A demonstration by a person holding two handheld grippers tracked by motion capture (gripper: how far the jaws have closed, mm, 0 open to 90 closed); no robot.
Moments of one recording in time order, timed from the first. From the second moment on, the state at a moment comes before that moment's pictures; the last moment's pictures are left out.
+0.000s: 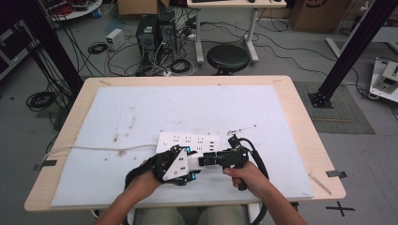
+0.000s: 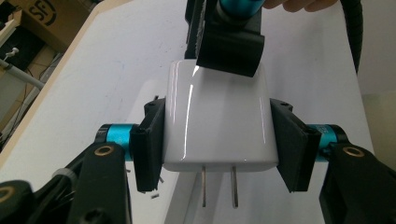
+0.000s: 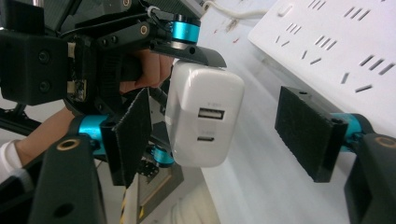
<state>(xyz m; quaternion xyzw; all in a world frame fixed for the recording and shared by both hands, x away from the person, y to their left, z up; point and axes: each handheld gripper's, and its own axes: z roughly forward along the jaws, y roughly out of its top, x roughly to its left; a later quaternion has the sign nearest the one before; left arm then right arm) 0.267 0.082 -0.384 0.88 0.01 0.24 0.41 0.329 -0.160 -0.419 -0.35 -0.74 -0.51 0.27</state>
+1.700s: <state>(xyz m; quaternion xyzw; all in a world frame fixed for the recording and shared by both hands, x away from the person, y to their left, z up) 0.288 0.184 -0.398 0.80 0.27 0.19 0.50 0.334 -0.202 -0.400 -0.34 -0.76 -0.52 0.18</state>
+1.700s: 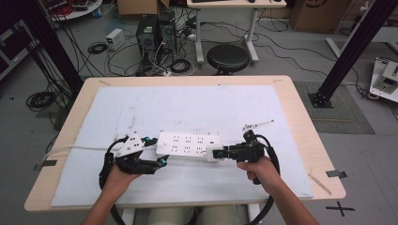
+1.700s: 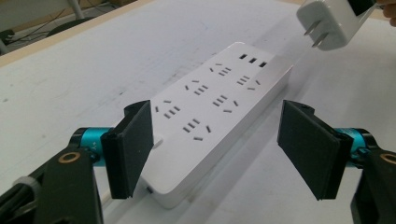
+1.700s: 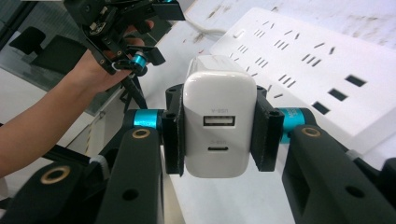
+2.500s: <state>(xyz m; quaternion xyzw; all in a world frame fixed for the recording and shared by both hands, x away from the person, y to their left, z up) 0.281 0.205 -0.398 0.79 0.29 0.20 0.51 0.349 -0.203 -0.371 -0.31 -0.82 -0.47 0.10</state>
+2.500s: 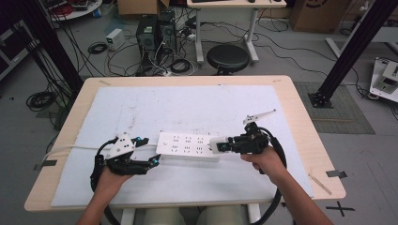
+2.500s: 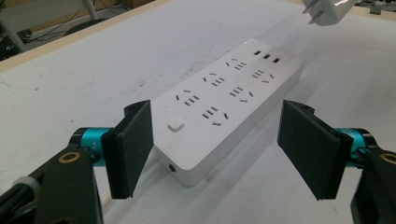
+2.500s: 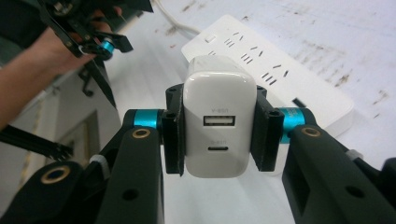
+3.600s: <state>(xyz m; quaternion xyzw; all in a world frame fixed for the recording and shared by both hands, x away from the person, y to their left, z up) 0.279 0.231 -0.408 0.76 0.31 0.21 0.52 0.392 -0.137 -0.339 -0.18 -0.94 -0.29 -0.02</state>
